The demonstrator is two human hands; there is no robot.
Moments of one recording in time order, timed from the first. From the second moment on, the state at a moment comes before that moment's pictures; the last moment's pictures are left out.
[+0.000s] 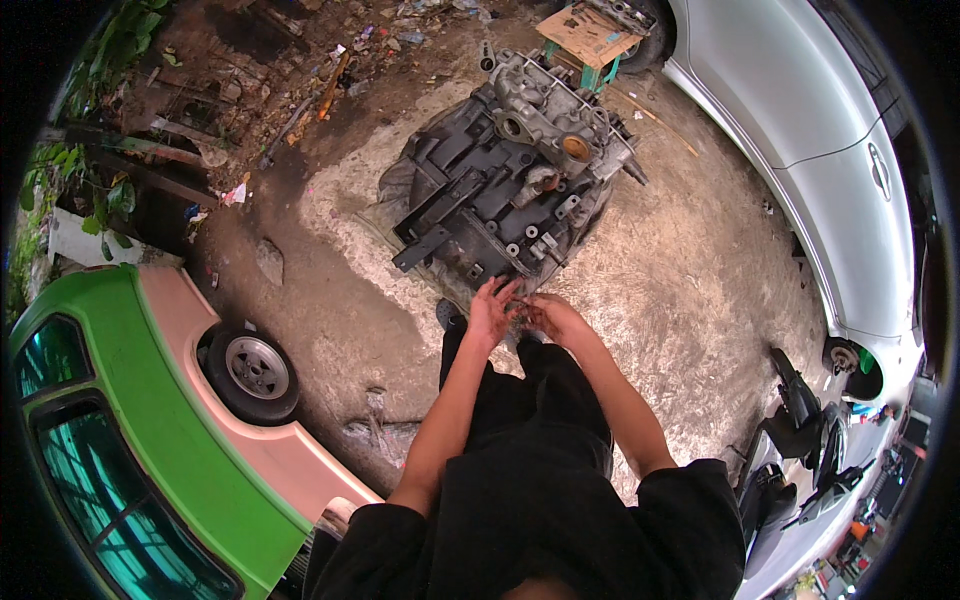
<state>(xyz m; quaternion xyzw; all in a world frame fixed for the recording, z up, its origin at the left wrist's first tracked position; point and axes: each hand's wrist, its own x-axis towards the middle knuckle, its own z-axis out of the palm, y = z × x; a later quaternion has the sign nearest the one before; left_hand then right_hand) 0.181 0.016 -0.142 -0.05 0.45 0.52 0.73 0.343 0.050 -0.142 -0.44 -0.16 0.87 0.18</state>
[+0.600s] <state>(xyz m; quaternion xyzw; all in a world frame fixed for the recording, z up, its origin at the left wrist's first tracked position) 0.156 0.004 -0.148 0.03 0.51 0.48 0.71 0.330 0.043 -0.134 -0.48 -0.13 0.86 0.09</state>
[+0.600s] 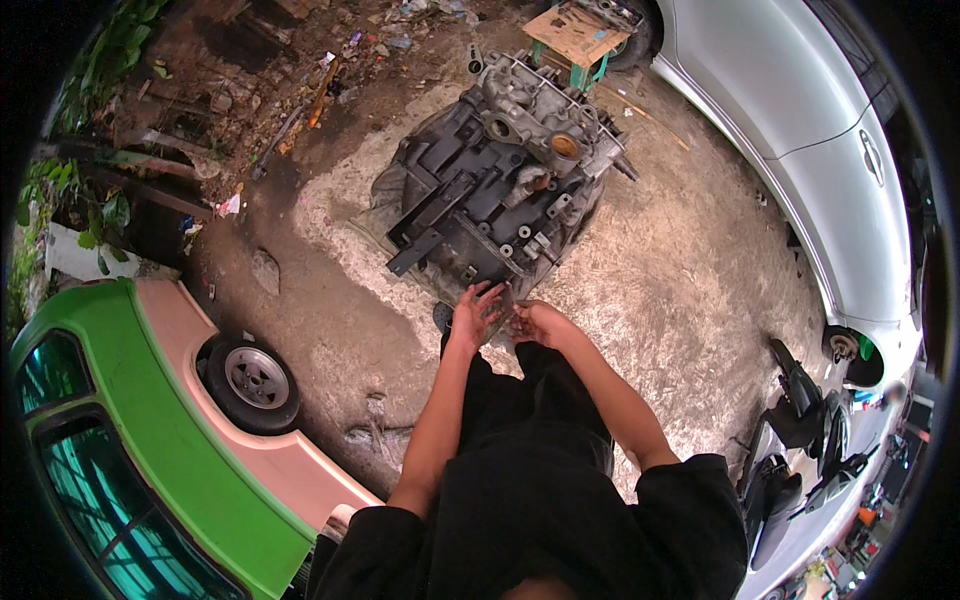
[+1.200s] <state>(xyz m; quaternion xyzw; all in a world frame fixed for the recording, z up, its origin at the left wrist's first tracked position) 0.179 0.019 -0.146 0.04 0.52 0.47 0.71 0.373 0.062 -0.228 -0.53 -0.25 0.80 0.14</state>
